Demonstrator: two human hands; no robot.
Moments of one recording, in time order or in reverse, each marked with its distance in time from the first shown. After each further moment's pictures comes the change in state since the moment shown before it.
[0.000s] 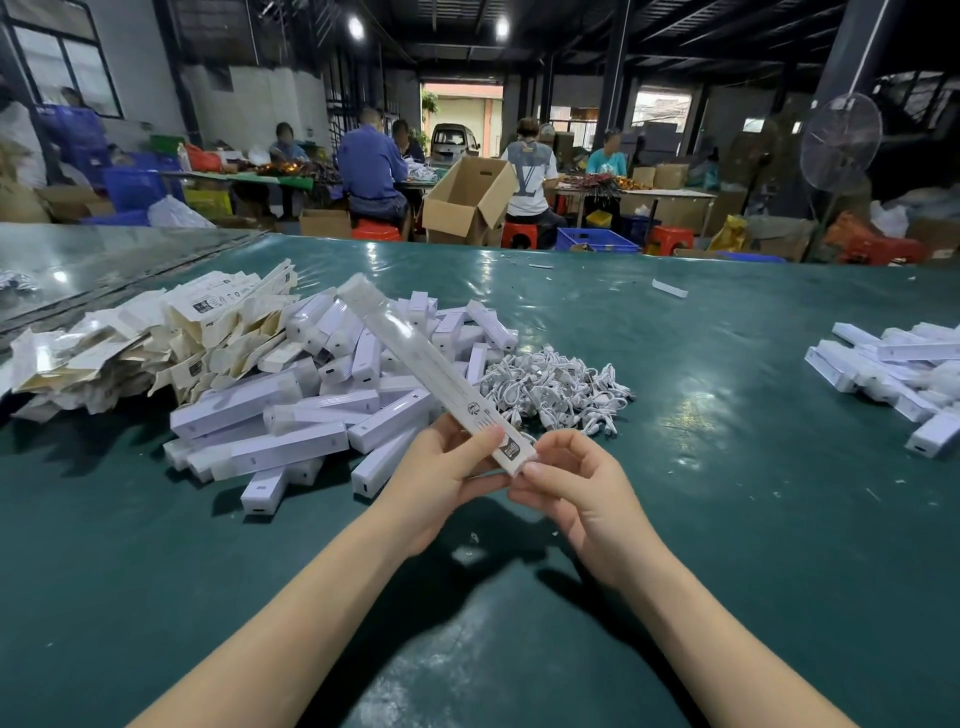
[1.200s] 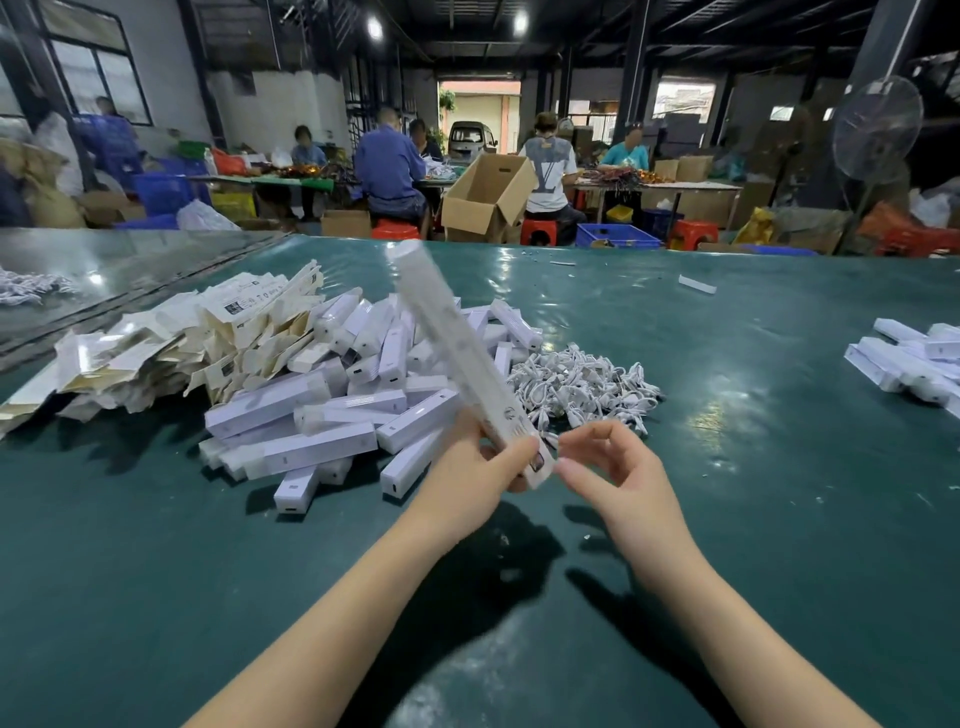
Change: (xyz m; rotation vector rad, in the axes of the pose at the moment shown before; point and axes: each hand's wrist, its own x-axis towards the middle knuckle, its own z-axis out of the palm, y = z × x) left_hand -0.003 0.002 -0.001 0.461 0.106 0.133; right_hand 0.001 0.001 -0.003 -0.365 0.073 -0.198
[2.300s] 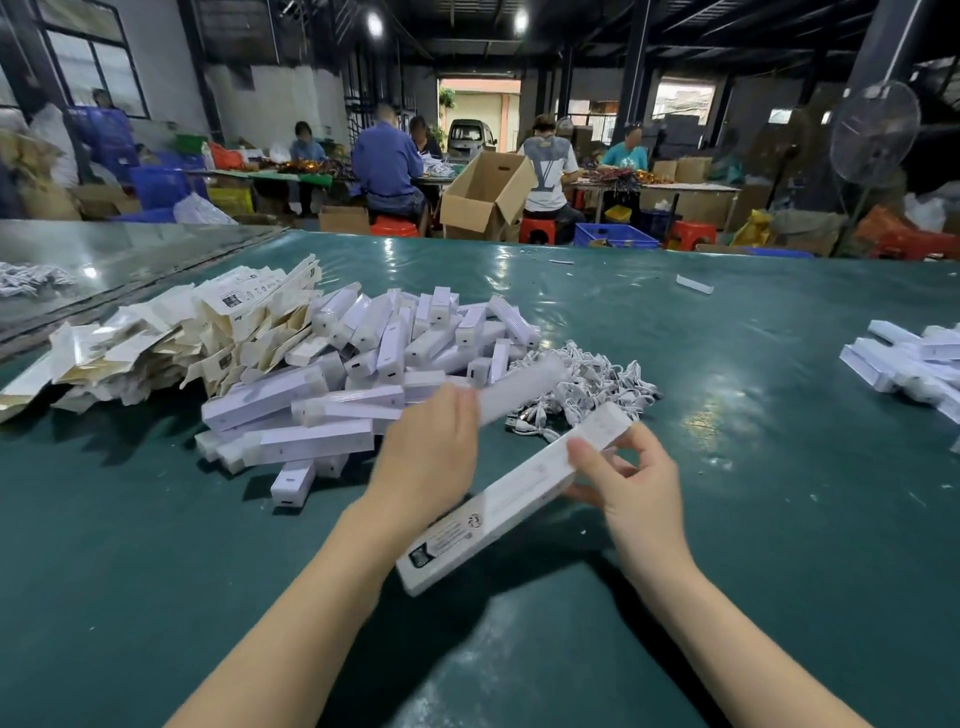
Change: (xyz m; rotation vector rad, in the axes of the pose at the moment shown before) left_hand -0.003 0.022 -0.021 0.804 0.201 0.160; right_hand -0.001 0.010 0.004 0.065 0.228 -0.035
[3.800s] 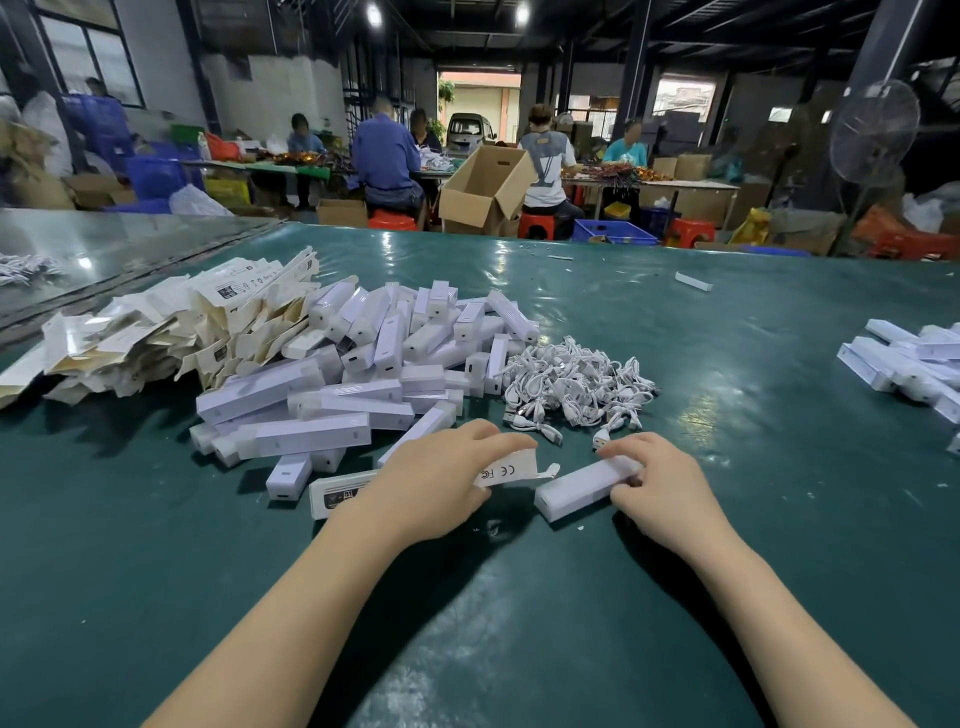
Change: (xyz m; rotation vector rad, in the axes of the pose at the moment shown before) left_hand 0.001 -0.025 0.011 0.327 -0.448 0.374; right_hand 0.027 -0.002 -0.042 -1.029 -0.225 -0.005
